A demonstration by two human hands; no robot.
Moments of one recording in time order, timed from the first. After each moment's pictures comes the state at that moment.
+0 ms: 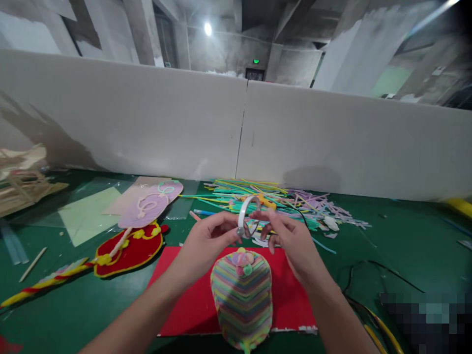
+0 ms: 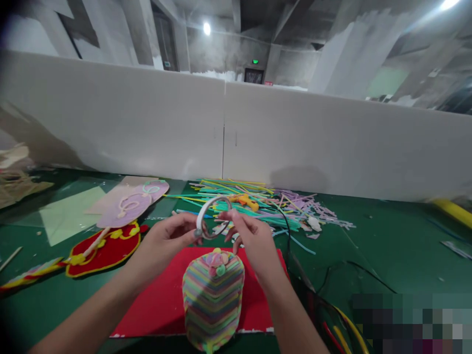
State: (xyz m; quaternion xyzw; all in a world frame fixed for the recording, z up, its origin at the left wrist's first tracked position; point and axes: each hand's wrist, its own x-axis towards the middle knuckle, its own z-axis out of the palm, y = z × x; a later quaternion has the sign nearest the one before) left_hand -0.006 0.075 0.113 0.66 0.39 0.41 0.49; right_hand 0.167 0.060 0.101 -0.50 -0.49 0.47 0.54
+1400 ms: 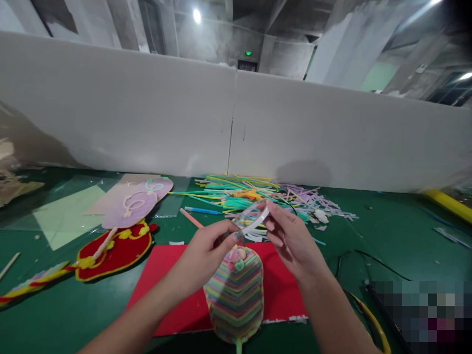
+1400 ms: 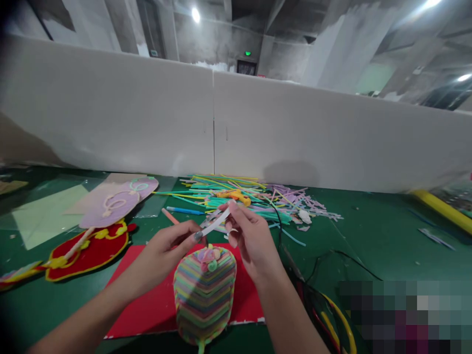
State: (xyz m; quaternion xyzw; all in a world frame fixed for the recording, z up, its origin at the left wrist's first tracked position) left_hand 0.002 0.070 0.105 0.75 0.37 0.33 0.44; right_hand 0.171 0.056 0.115 -0.41 -0.33 0.59 0.61
